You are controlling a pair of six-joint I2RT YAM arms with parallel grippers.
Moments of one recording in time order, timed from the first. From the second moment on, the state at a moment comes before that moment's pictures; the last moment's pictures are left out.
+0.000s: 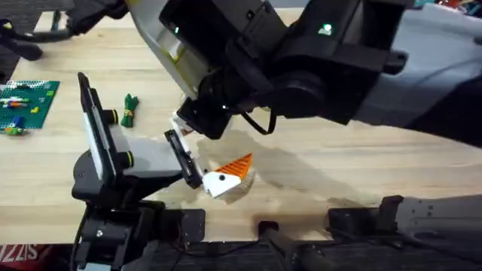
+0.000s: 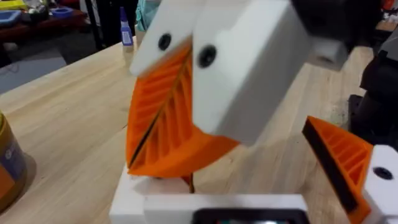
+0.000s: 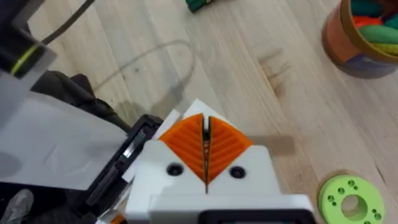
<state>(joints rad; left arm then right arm) -0.09 0.01 0.02 -0.11 0.98 0.05 1.05 1.59 1.43 -0.69 -0.10 -0.02</state>
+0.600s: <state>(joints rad) -0.09 0.01 0.02 -0.11 0.97 0.05 1.04 1.59 1.43 -0.69 -0.07 -0.01</state>
